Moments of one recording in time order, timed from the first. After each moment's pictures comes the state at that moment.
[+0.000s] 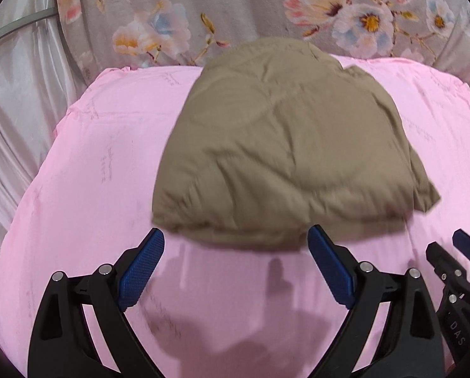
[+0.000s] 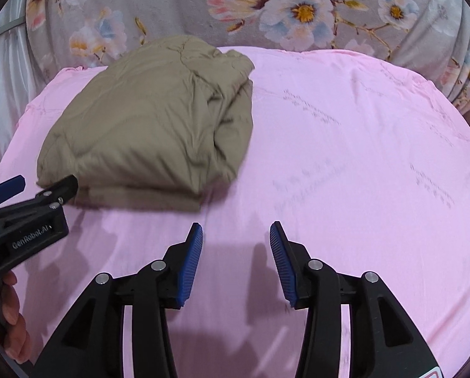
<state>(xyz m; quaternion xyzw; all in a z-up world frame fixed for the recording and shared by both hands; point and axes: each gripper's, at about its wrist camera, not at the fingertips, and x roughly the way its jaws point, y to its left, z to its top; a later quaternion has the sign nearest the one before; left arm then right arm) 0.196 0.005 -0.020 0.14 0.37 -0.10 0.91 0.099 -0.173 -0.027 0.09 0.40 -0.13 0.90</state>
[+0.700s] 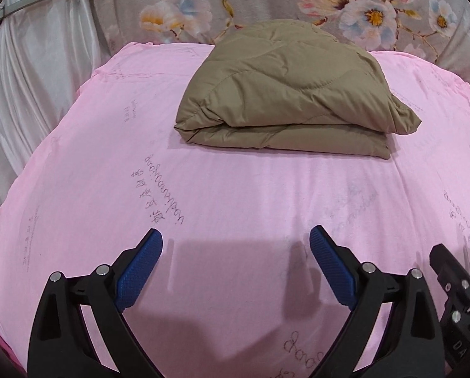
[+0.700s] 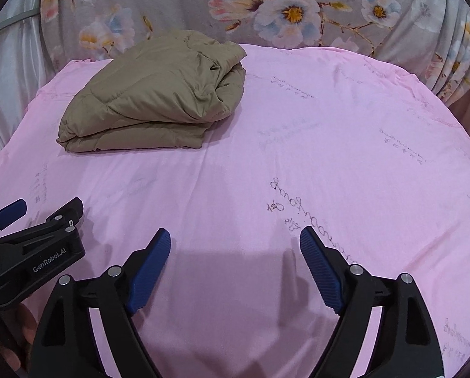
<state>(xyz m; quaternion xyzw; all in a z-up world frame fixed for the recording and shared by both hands) 0.121 0.034 -0.041 0.10 0.38 -0.07 0.92 0.028 -0.149 -0.030 0.07 0.38 -0.14 0.91</state>
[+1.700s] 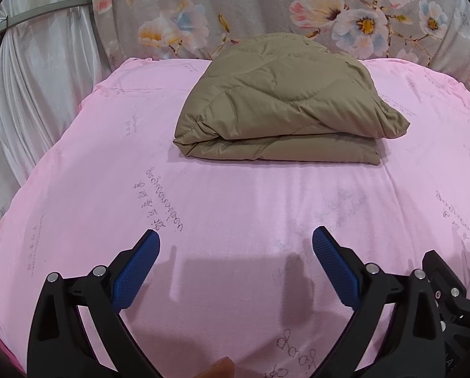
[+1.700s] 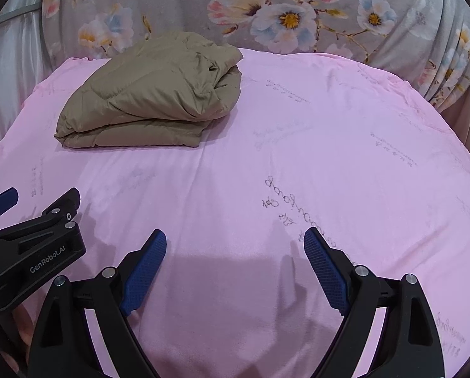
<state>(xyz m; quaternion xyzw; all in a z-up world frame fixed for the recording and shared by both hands) 0.108 0.029 -0.037 0.11 0.35 -0.07 0.93 0.024 -0.145 -0.030 0.06 0.38 -0.16 0.91</state>
